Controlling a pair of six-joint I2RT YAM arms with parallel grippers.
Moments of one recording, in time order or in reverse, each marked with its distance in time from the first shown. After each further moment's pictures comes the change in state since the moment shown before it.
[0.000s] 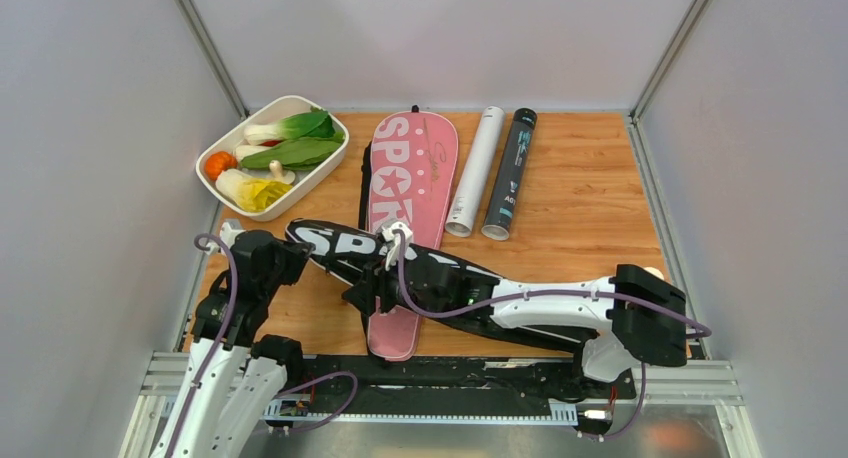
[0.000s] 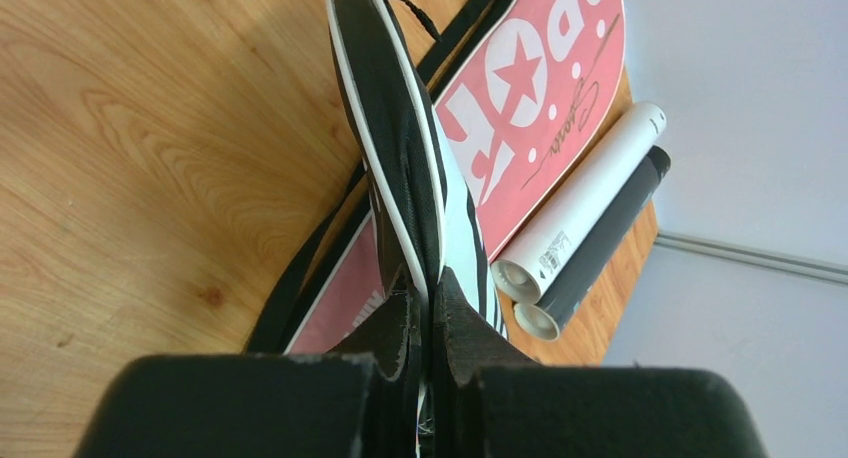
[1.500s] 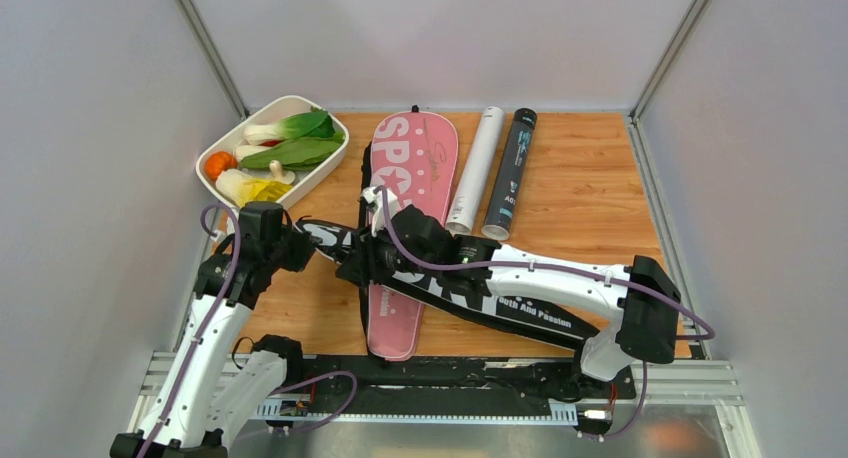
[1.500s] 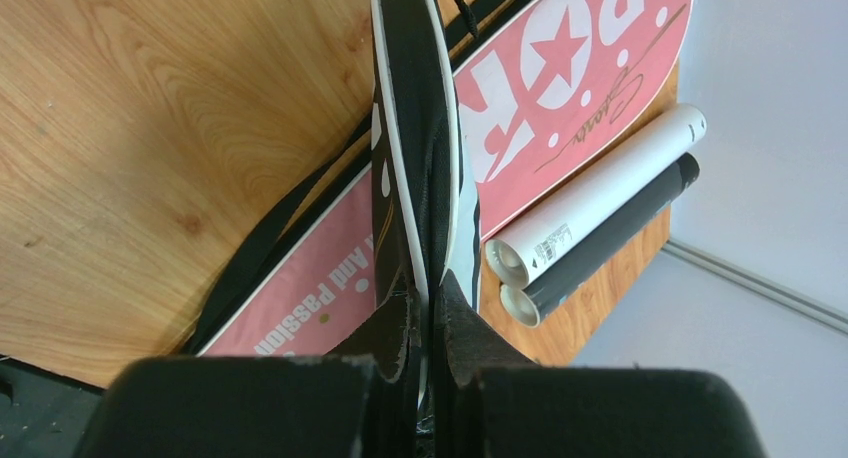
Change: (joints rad) left arm 0.002 0.264 0.198 -0.154 0.068 -0.146; right arm -0.099 0.029 0.312 -0.400 -0.187 -0.068
